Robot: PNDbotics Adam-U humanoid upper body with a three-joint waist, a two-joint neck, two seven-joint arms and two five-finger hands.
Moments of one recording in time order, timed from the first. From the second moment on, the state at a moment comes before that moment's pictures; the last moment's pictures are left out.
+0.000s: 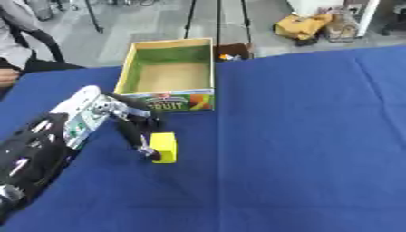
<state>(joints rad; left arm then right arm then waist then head) -0.92 0.59 -0.43 -1.13 -0.70 -0.09 -0.91 -0.58 -0.05 -0.06 -1.99 0.79 -0.21 -0.43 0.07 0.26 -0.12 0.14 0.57</state>
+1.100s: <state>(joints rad) -0.92 0.53 -0.40 -1.12 -0.84 -0.10 -0.91 -0.57 -0.04 -0.07 -1.99 0.79 -0.21 -0.44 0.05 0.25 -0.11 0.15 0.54</state>
